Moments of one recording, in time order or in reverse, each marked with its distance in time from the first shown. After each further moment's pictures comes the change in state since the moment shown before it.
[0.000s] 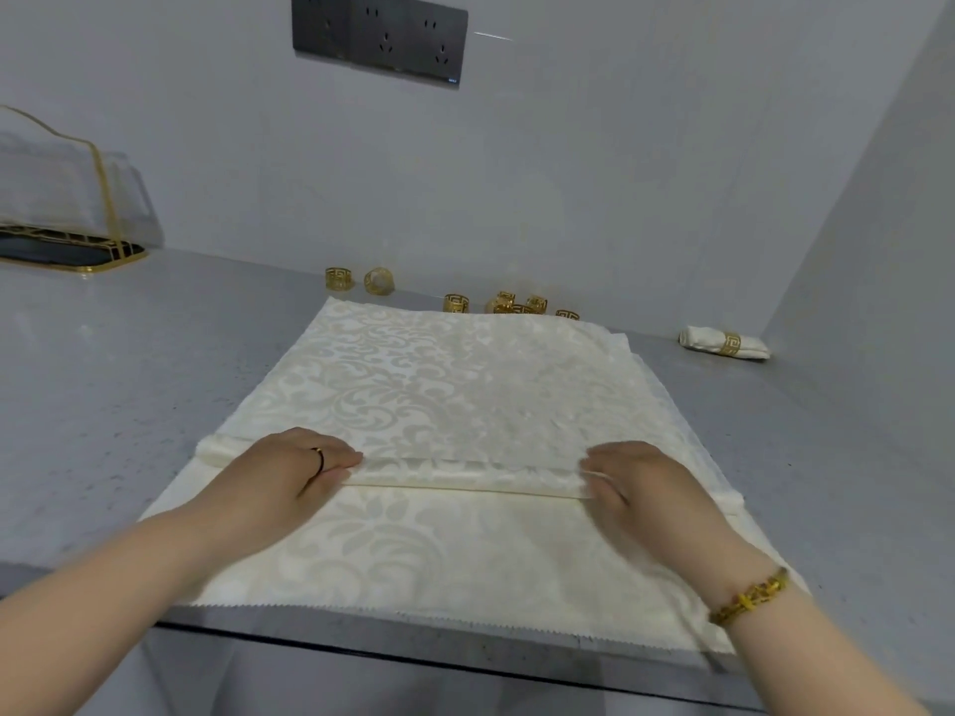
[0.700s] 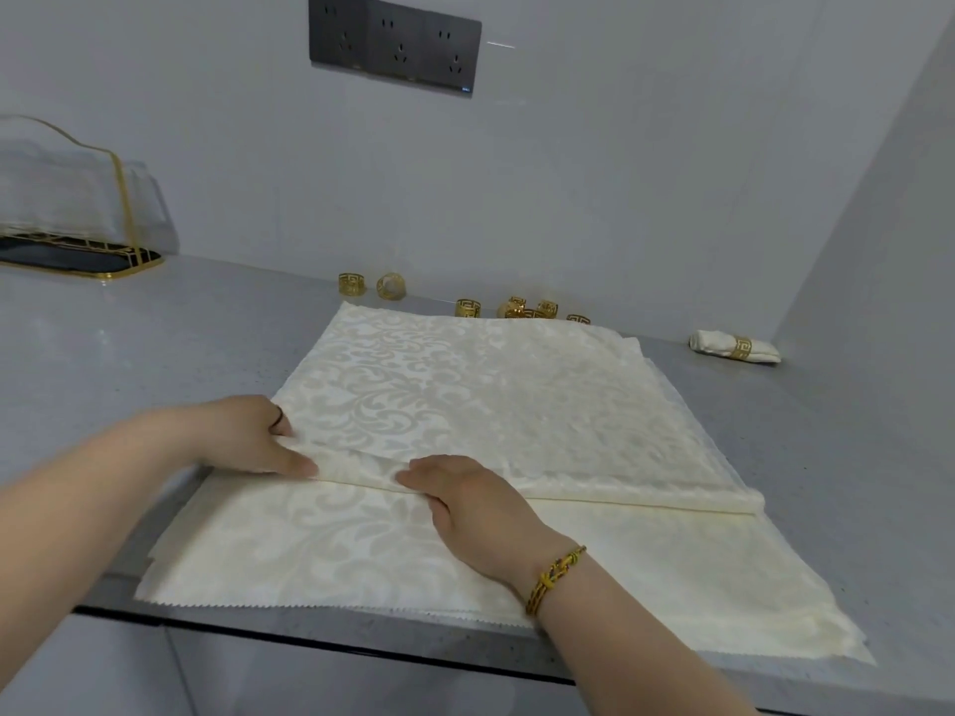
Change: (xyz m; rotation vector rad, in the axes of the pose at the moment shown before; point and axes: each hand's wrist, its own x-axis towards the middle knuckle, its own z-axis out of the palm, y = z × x) left_hand 0.026 -0.020 -0.068 0.049 -0.517 -0.549; right_hand 0.042 -0.112 0.061 0.391 -0.225 -0.212
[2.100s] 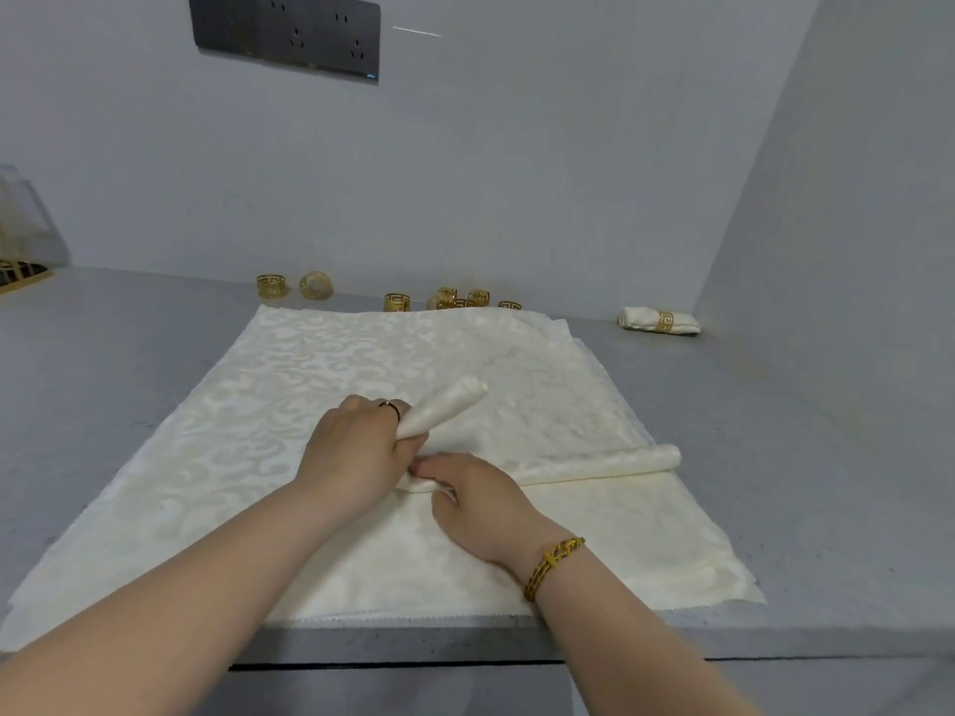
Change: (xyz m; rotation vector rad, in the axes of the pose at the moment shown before) left_hand -0.001 0.142 0.069 -0.046 0.539 0.426; right_hand -0.039 0.039 -0.029 0.097 0.119 0.196
